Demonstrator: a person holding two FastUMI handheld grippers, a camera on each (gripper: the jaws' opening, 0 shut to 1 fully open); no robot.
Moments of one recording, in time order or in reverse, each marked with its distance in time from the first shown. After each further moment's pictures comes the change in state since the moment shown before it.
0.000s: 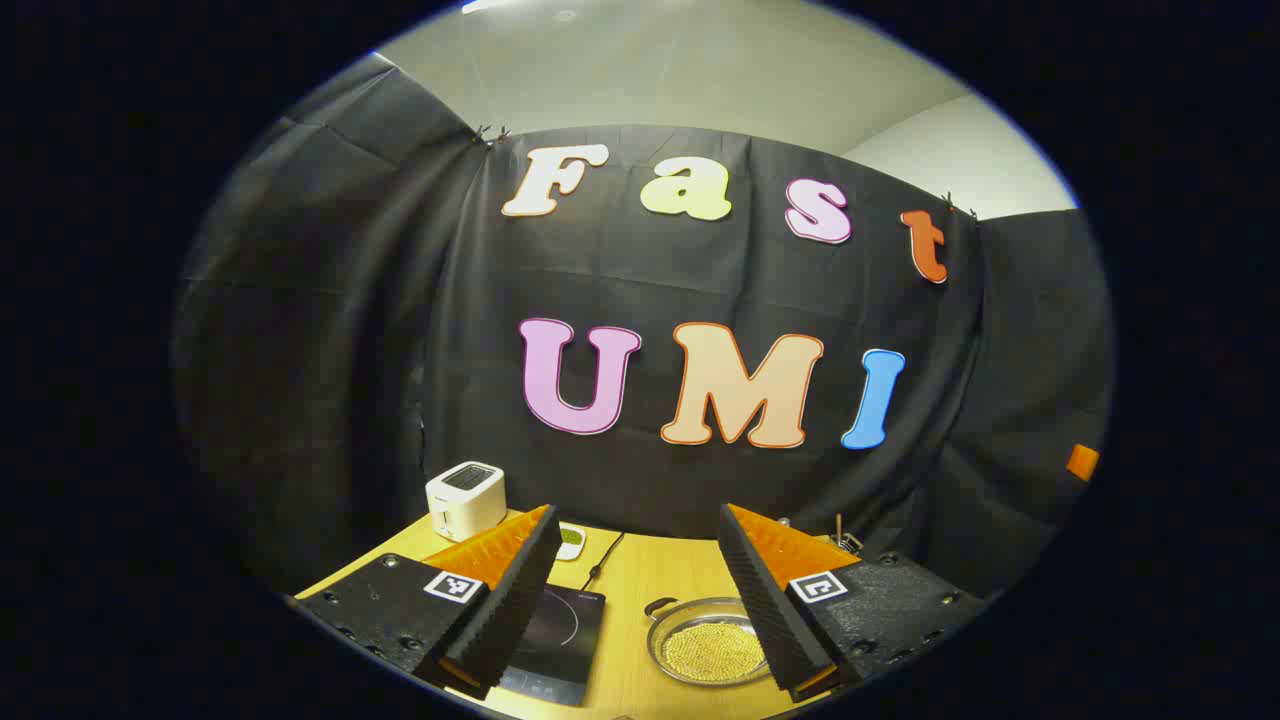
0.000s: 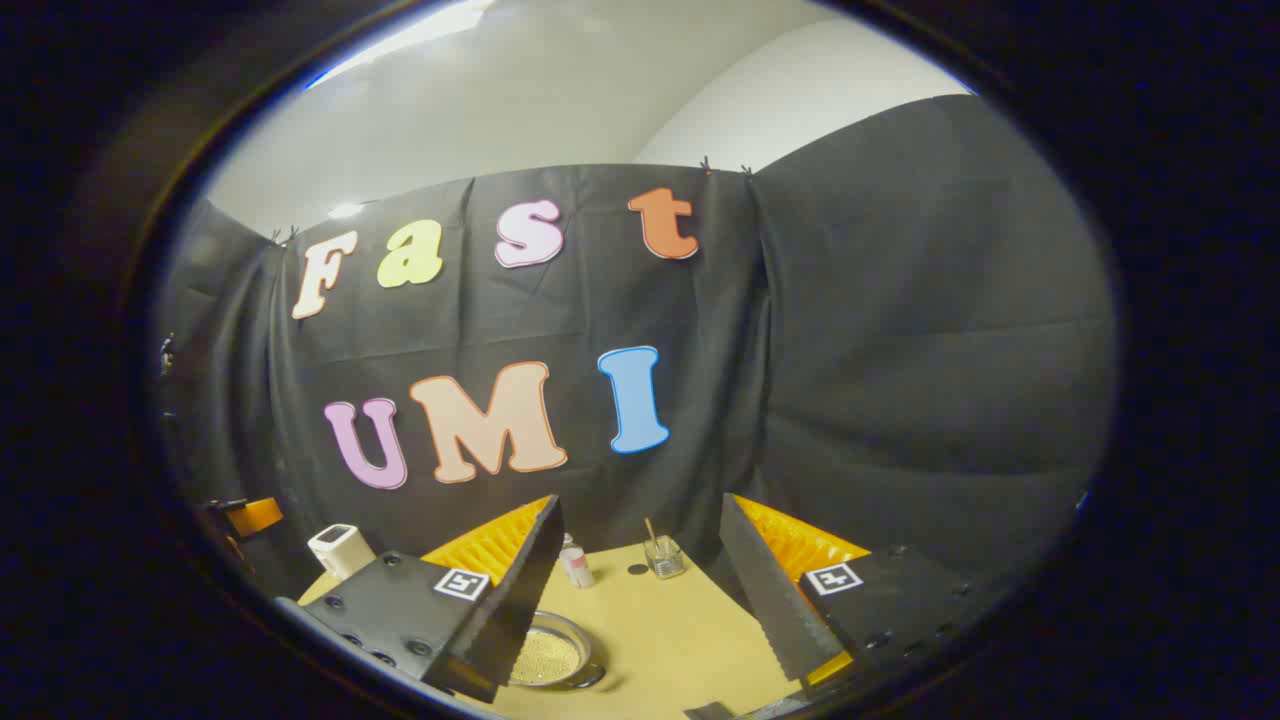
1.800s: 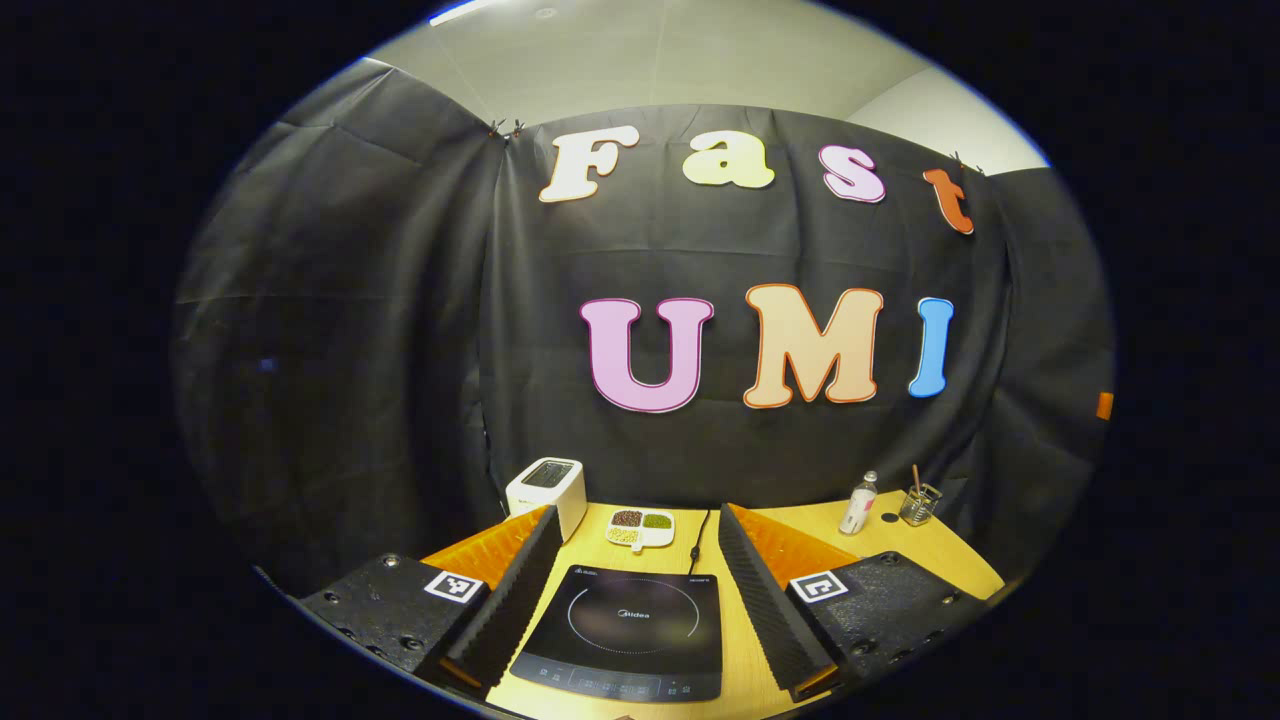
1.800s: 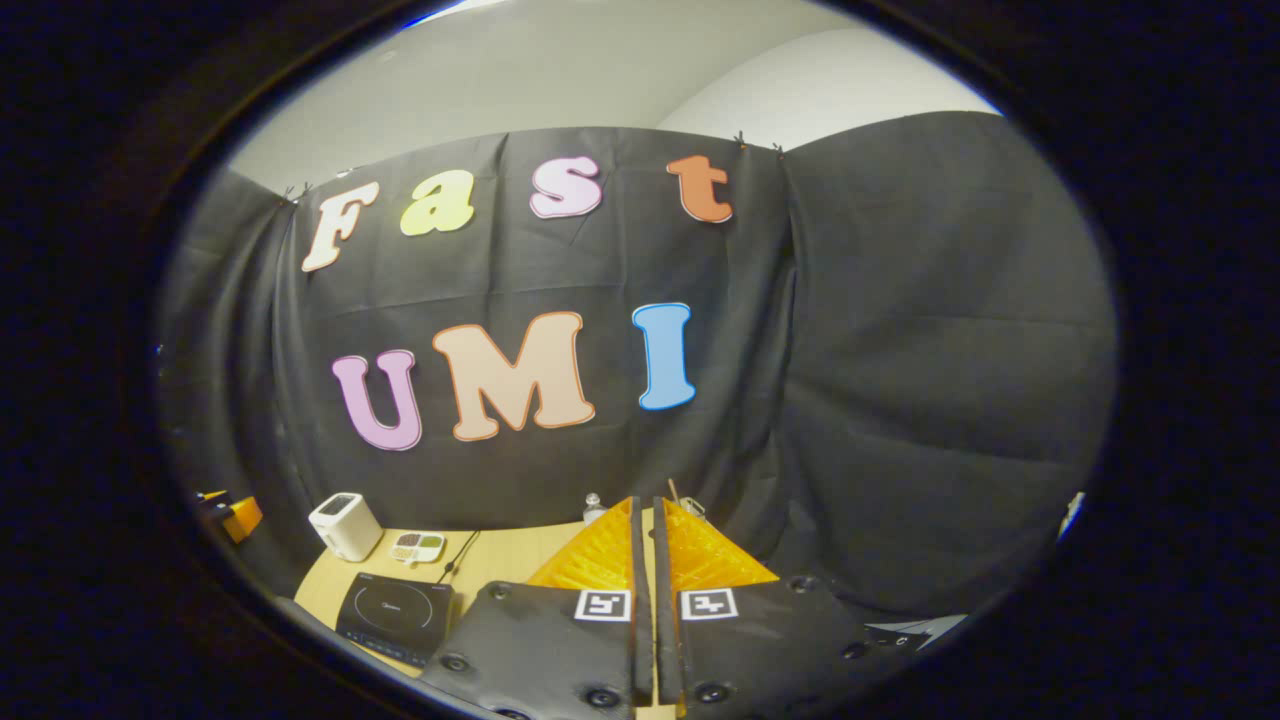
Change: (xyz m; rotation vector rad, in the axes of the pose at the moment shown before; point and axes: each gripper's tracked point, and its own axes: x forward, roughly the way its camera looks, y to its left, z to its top) left arm -0.002 0.128 -0.033 0.128 0.060 0.074; right arm -0.018 0.092 -0.057 -0.081 0.112 -0.030
